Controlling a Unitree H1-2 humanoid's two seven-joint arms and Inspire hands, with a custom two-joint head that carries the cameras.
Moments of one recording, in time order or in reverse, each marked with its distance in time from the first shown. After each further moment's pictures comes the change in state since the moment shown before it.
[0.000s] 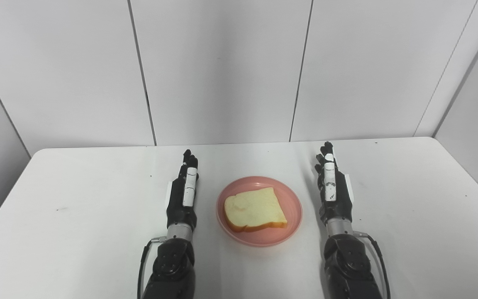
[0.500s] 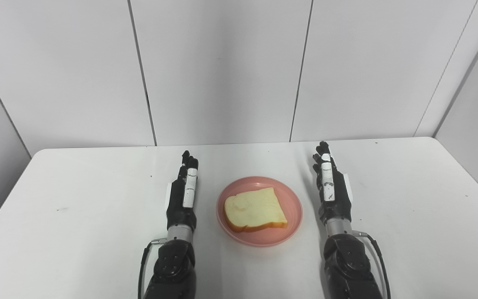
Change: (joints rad) left arm 0.010 -0.002 0.000 -0.017 0.002 0.006 0.005; right arm 0.002 -0.002 0.009 -0.004 0.010 0.000 -0.001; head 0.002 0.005
